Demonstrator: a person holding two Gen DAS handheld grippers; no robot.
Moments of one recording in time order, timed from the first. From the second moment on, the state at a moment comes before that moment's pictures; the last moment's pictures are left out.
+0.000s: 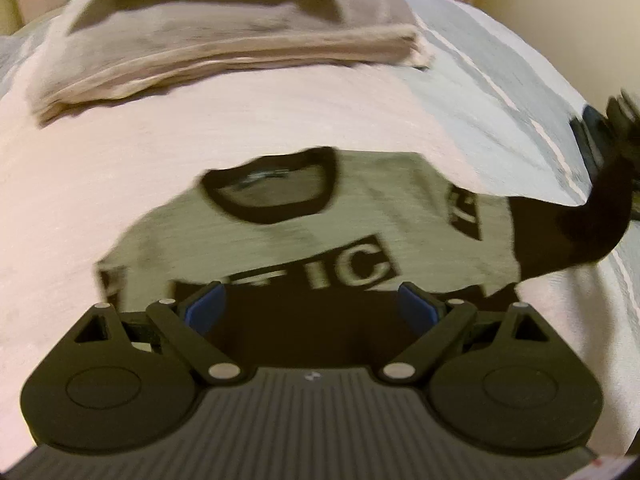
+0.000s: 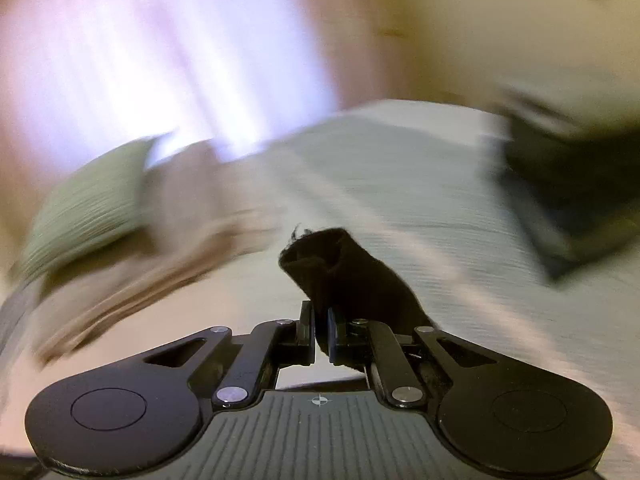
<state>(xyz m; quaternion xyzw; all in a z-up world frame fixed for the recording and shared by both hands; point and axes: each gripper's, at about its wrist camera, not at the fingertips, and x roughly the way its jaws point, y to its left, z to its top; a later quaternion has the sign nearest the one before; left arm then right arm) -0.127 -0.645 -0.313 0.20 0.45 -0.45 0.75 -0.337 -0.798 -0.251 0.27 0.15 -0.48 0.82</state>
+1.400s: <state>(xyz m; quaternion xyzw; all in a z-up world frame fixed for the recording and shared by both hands) -0.042 -0.671 -0.342 0.08 0.45 -0.52 0.72 -0.264 -0.744 -0.392 0.16 0.41 -0.44 0.78</state>
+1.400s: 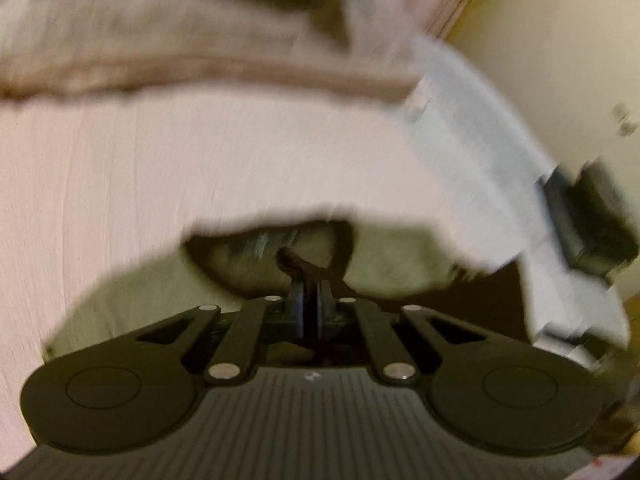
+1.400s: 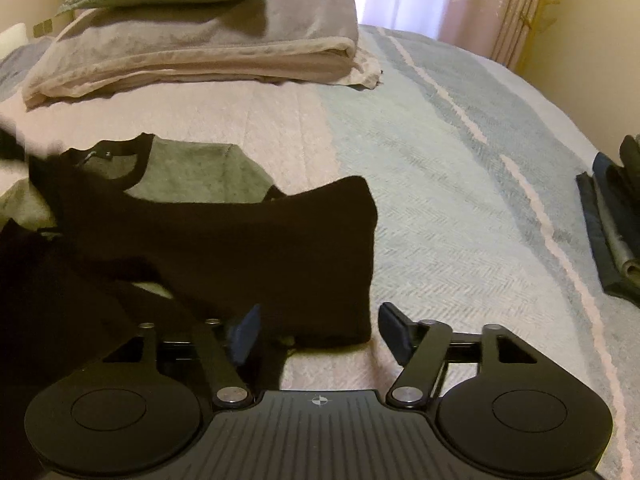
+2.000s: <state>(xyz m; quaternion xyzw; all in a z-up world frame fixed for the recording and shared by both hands) 0.018 -0.590 -0.368 0.12 0.50 -0.43 0.74 -0.249 -0.768 -0.423 0.14 0.41 -0.48 0.76</state>
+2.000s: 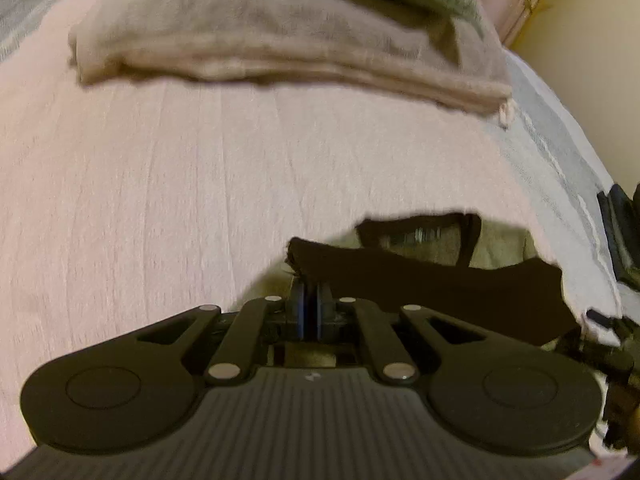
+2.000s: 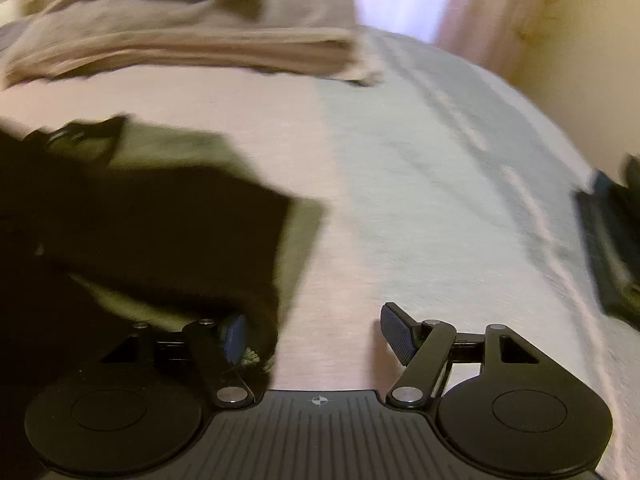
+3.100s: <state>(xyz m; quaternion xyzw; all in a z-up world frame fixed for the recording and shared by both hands) -0.071 -0.524 -0.374 0.16 0.52 -0.43 0.72 -0.284 -0.688 -0.405 0.20 0.47 -0.44 0.74</state>
